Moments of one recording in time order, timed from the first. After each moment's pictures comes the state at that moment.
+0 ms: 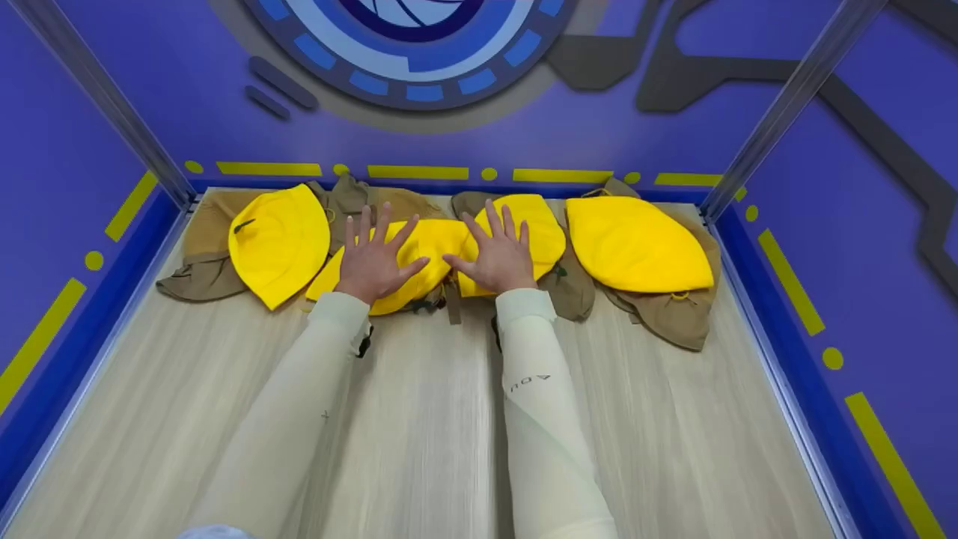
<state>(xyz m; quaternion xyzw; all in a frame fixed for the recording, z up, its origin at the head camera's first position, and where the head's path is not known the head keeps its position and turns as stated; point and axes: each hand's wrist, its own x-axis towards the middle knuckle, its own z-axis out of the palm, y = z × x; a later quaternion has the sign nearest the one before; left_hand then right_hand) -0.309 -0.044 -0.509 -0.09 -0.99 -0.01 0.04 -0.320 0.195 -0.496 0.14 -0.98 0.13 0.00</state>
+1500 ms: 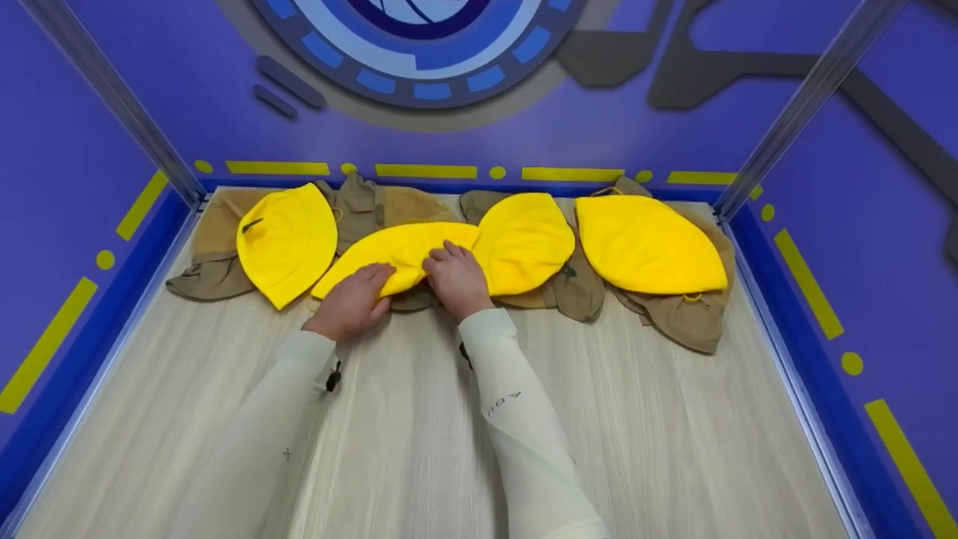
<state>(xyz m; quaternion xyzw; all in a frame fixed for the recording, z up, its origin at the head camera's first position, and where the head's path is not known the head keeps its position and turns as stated) -0.283 -0.105 -0.562 -0.20 -0.97 -0.12 -0.01 -0.311 0.122 -0.538 0.26 -0.96 0.10 0.05</state>
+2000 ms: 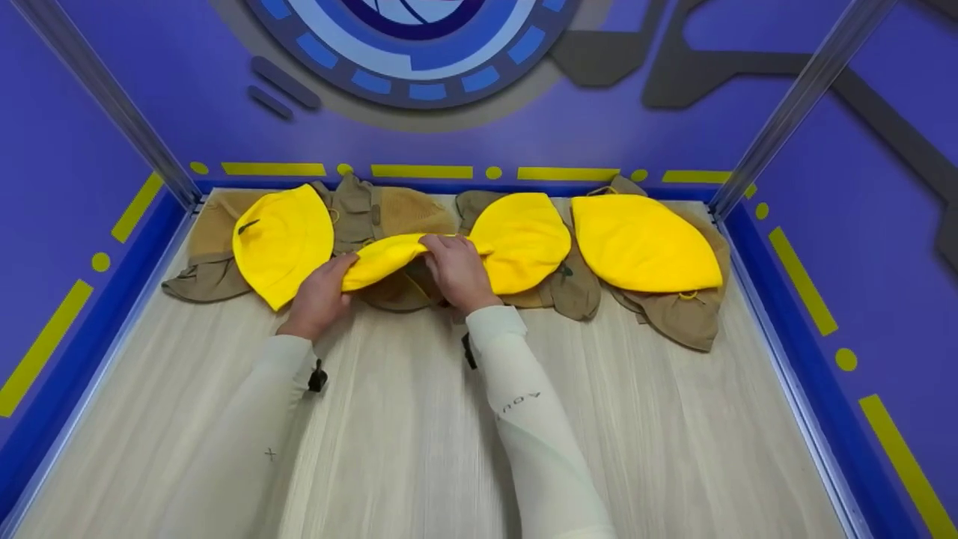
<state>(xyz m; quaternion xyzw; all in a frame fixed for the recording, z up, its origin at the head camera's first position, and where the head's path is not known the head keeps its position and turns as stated) -0.281 -0.137 -0.562 -0.12 -0.97 -0.20 0.11 -0.311 0.134 -0.523 0.25 -0.92 0.28 0.09</state>
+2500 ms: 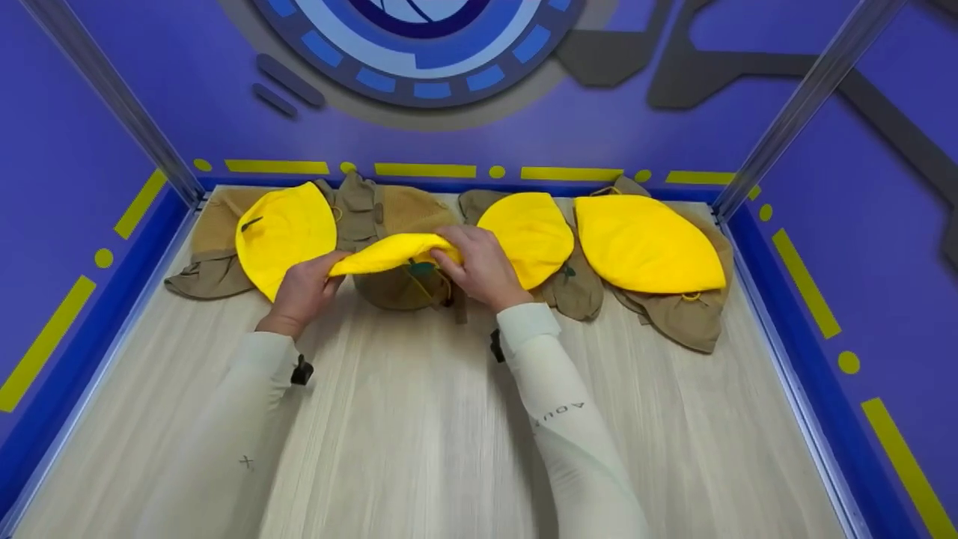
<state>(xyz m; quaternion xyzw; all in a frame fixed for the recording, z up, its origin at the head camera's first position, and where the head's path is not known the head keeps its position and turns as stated) -0.269 -0.151 -0.528 -0.14 -0.95 -0.24 0.14 -0.308 0.169 -0.499 0.31 -0.88 0.33 0.11</state>
